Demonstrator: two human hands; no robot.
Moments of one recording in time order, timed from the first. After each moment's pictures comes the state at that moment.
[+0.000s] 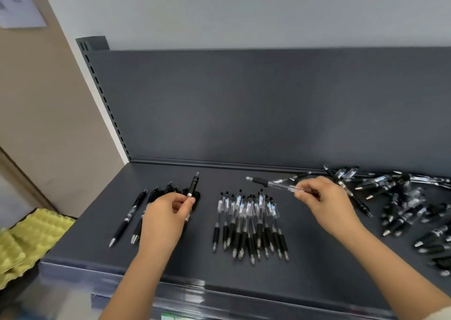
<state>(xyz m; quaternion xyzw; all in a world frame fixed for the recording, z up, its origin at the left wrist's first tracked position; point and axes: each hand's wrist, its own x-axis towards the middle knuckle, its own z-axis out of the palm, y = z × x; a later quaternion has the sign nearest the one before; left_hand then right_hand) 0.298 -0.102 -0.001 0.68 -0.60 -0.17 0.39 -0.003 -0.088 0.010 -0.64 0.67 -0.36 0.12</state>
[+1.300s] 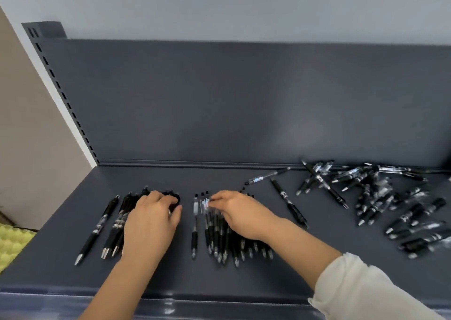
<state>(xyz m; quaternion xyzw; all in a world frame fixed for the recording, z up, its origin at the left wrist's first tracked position) 0.297 -0.124 -0.023 0.62 -0.75 0.06 0.25 0.091 -0.123 -0.012 -0.84 0.52 -0.07 0.13</state>
